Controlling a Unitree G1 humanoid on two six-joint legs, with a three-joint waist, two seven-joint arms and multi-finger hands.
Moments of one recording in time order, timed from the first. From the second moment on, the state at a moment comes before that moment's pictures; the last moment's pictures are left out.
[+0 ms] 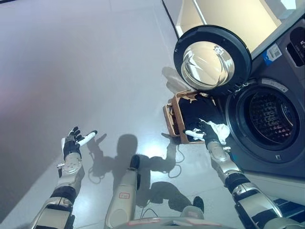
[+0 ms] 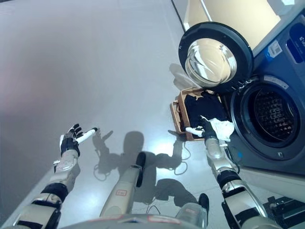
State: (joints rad) left arm -0.25 0.44 -0.09 0.90 -0.47 -0.22 0.30; right arm -0.39 -0.37 0.29 0.90 0.26 -0.14 -0.19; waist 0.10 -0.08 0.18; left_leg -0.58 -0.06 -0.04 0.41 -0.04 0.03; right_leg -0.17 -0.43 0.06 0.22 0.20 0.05
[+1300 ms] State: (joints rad) left arm -0.30 0.35 -0.14 0.70 -0.63 -0.29 0.26; right arm -0.68 -0.67 0.36 1.31 -0.19 -0.06 -0.32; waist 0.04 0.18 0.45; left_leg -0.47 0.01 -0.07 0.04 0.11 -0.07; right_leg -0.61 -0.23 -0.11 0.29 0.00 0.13
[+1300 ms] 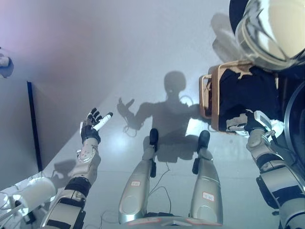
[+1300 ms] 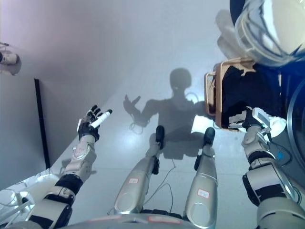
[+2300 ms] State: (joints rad) left arm -0.31 0.32 -0.16 0.56 -0.63 -0.29 0.28; right arm -0.80 -0.85 0.41 1.33 -0.36 -0.04 -0.32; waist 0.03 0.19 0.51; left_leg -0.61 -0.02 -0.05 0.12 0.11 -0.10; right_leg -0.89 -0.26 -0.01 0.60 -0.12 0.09
